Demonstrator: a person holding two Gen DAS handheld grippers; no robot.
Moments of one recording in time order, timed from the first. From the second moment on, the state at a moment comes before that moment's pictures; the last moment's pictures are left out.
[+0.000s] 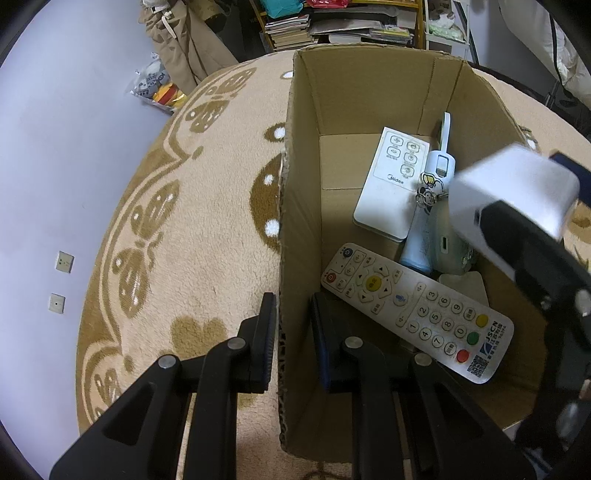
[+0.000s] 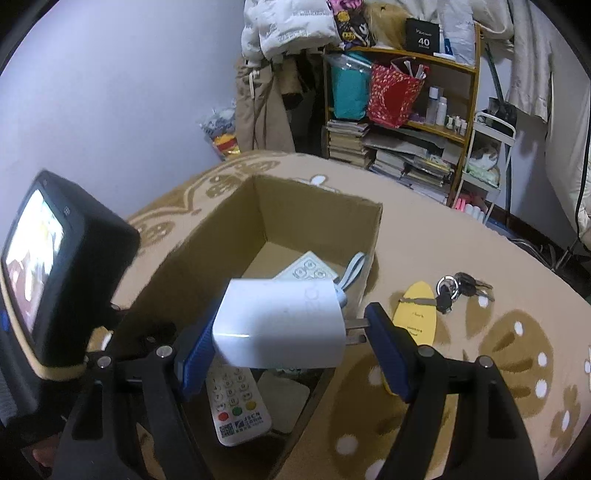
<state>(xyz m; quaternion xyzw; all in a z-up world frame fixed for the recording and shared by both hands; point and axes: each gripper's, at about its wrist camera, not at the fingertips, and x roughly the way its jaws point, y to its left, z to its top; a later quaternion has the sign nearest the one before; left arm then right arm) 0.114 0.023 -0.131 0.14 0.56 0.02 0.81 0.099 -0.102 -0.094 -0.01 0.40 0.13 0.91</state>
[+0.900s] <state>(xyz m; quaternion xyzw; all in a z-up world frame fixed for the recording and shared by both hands) 0.115 0.021 -0.132 0.14 0.57 0.02 0.81 0.100 -0.118 -0.084 0.00 0.38 0.10 0.92</state>
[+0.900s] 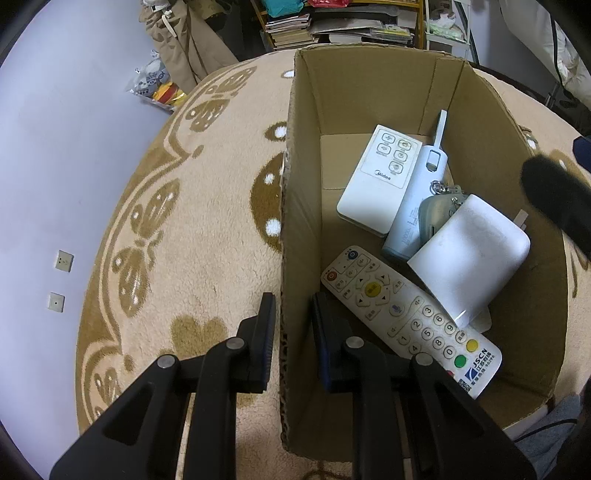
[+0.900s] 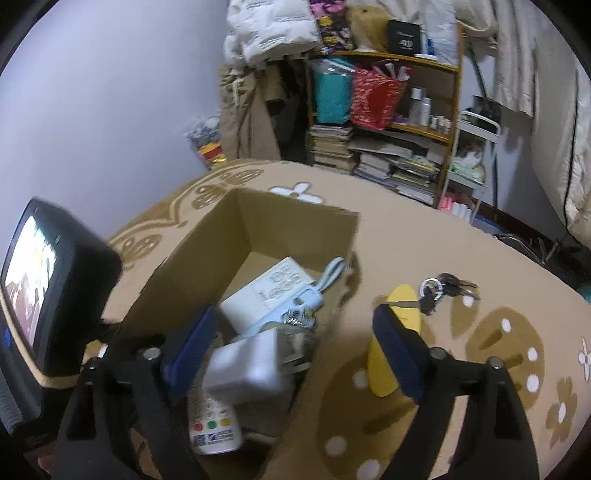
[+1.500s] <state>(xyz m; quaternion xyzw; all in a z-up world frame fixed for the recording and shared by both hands) 0.115 0.021 -0.131 0.15 0.57 0.02 0.81 0.122 -0.192 -0.129 0.06 0.42 -0.02 0.90</state>
